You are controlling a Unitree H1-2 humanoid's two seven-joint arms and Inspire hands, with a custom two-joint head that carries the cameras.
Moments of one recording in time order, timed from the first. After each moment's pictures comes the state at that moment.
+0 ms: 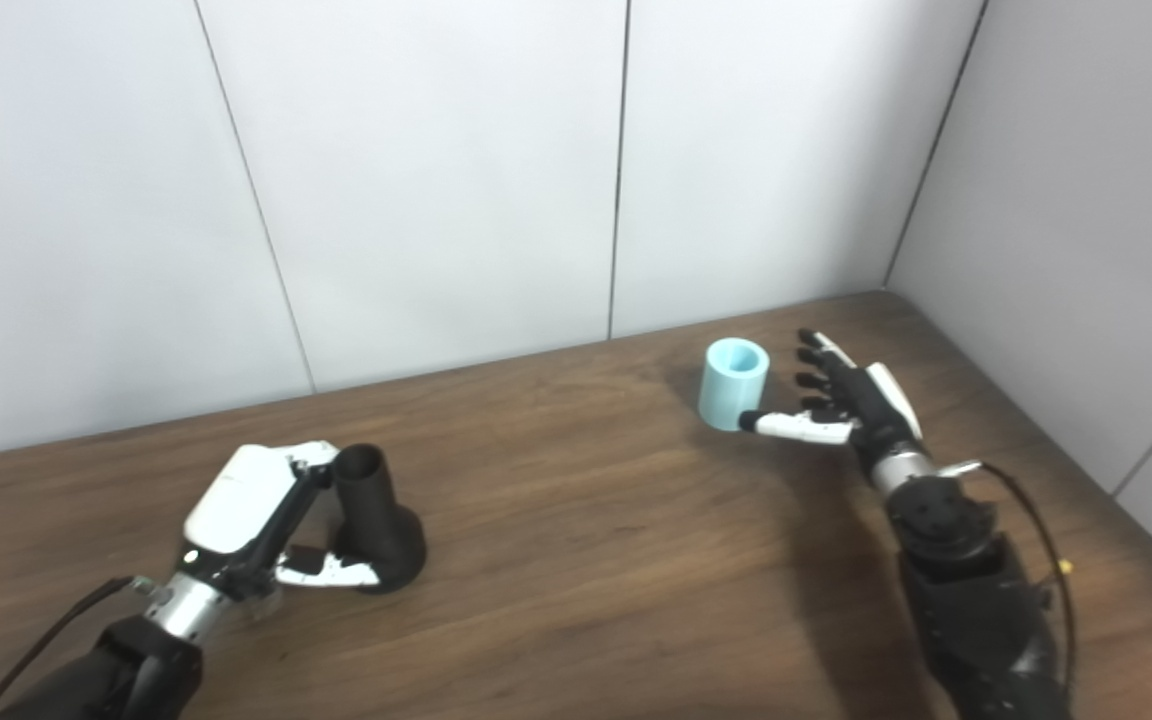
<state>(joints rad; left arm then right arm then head) -0.74 0.32 -0.99 0.87 0.61 -0.48 0.71 -0.28 -0.47 -0.29 0.29 -0.04 0.14 0.08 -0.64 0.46</state>
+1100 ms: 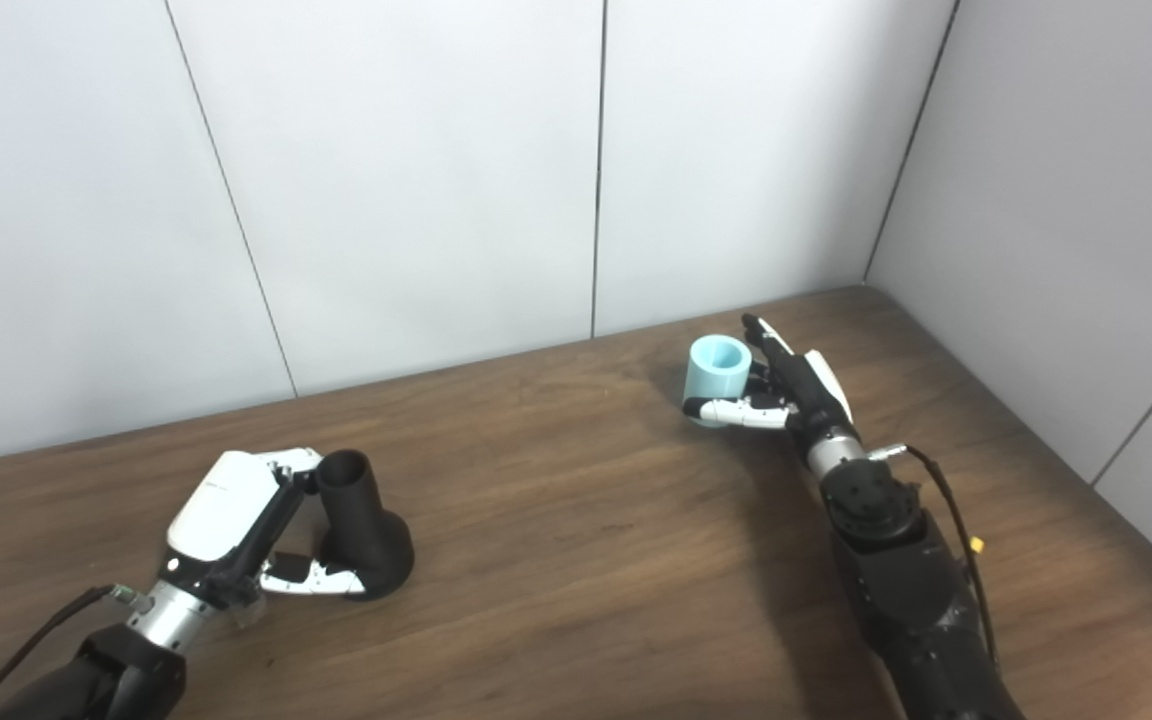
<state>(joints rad) -0.72 0.36 -0.98 0.80 0.61 -0.48 0.69 -0.39 -0.44 -0.20 0.44 -0.03 0.06 0.03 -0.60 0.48</state>
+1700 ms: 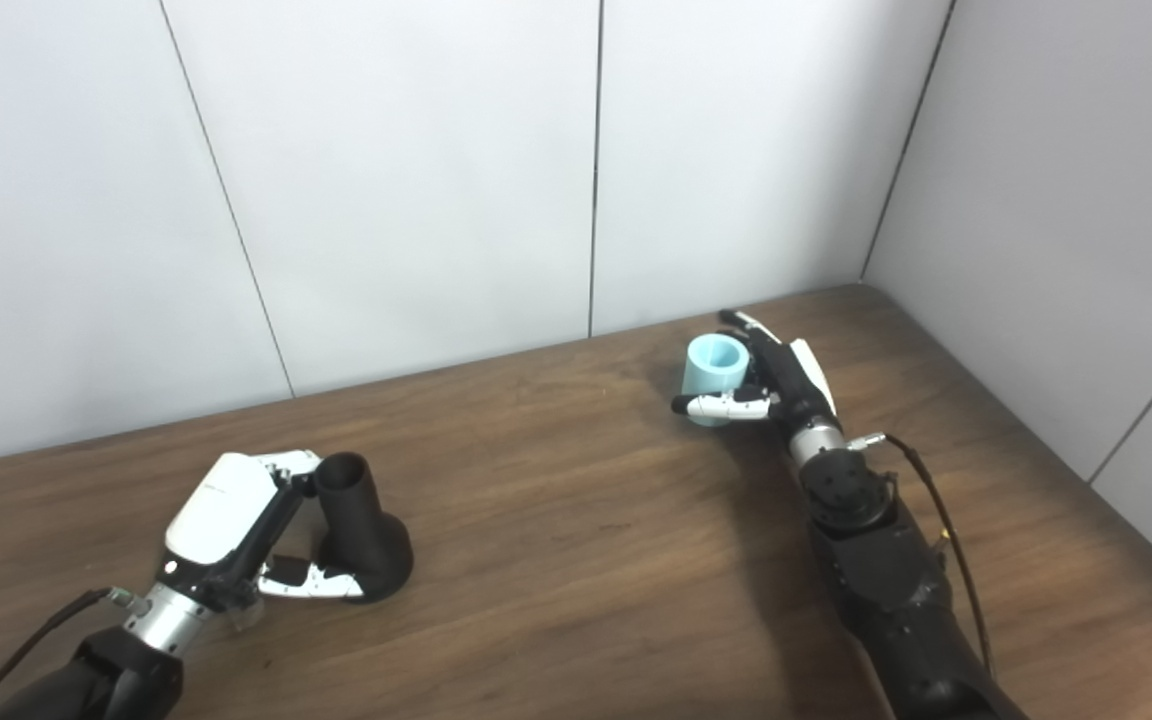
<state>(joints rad) -0.72 0.36 -0.97 0.80 0.62 -0.48 0.69 -0.46 -0.44 -0.13 0.59 -0.09 -0.05 -0.07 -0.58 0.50</state>
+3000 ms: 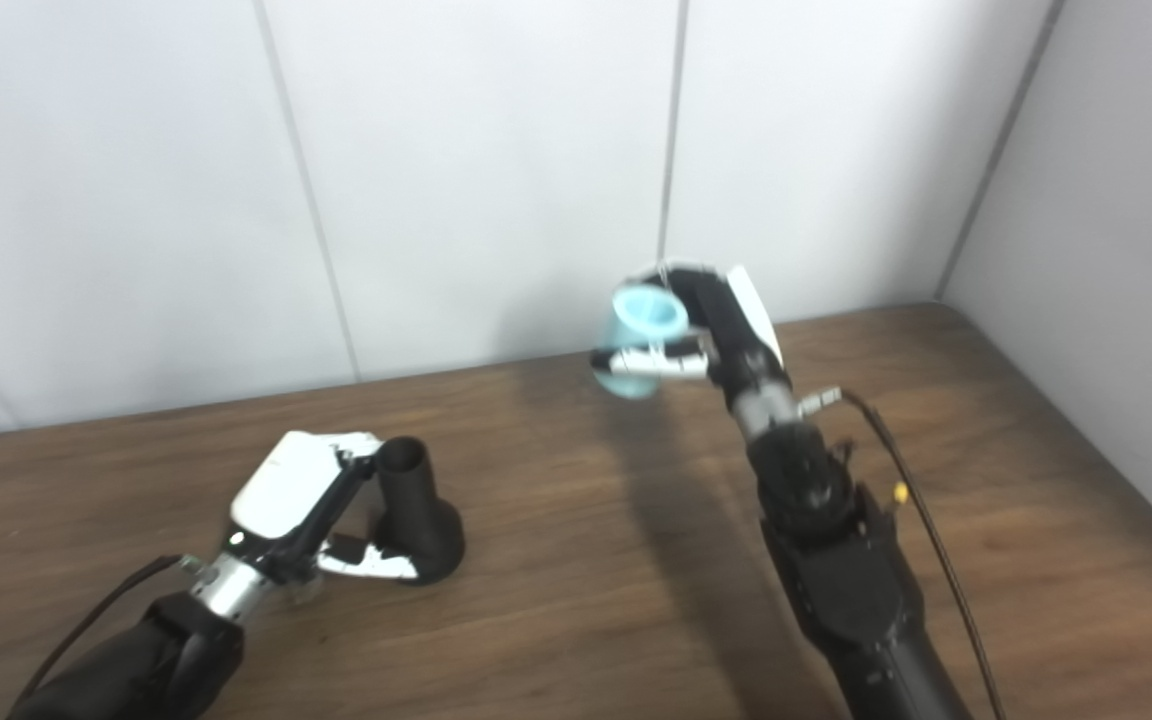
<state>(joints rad) -0.72 0.31 -0.90 0.84 0.71 -0.48 0.69 -0.52 -0.32 -0.03 0.03 -0.15 0.13 -0.02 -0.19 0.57</state>
